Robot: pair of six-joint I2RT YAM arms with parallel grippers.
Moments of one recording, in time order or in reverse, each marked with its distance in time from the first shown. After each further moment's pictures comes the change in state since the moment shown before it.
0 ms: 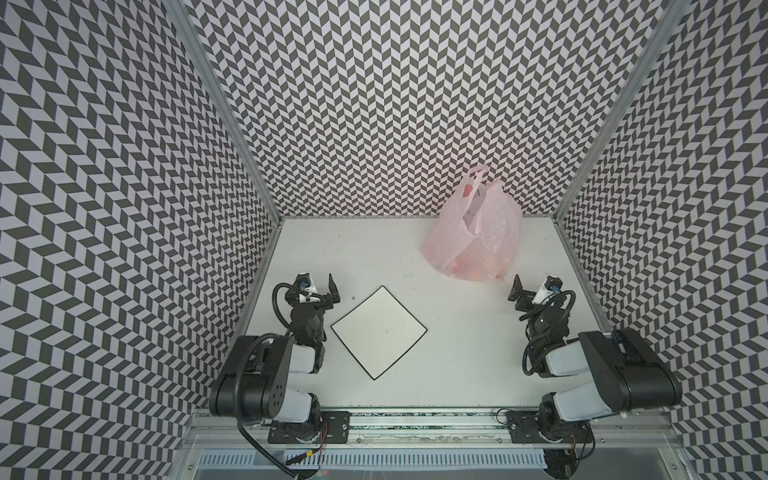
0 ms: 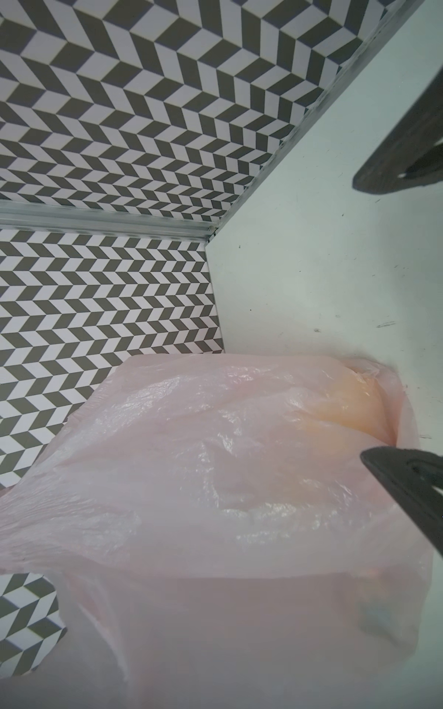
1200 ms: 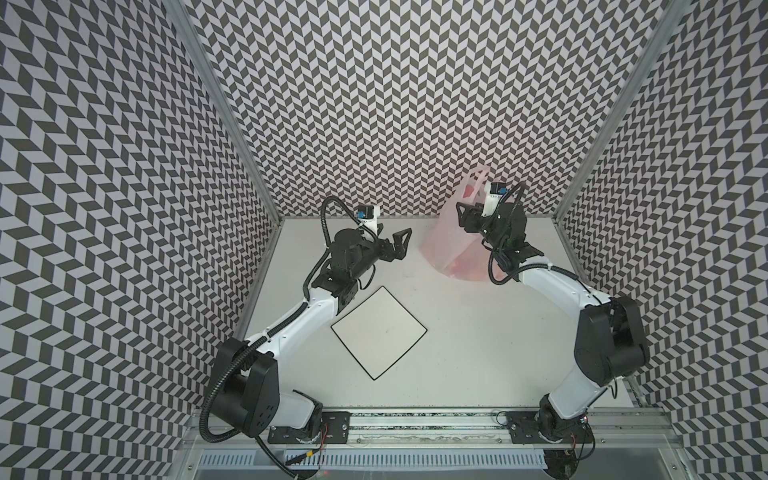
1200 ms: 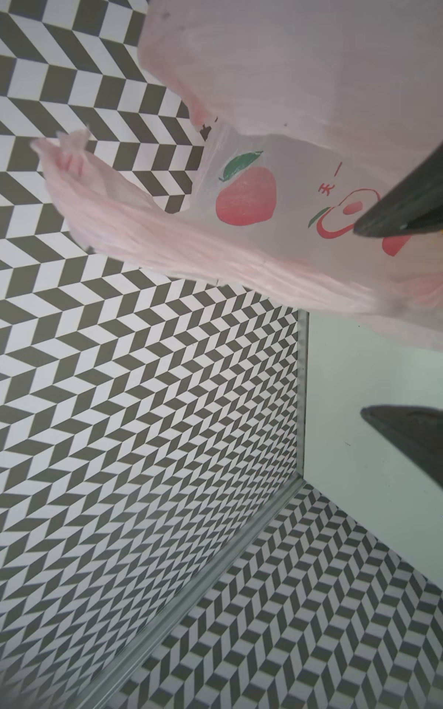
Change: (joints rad) left arm -0.396 0.033 0.818 -0.890 0.370 -0.320; right arm 0.255 0.291 1.193 -1.037 -0.313 0.266
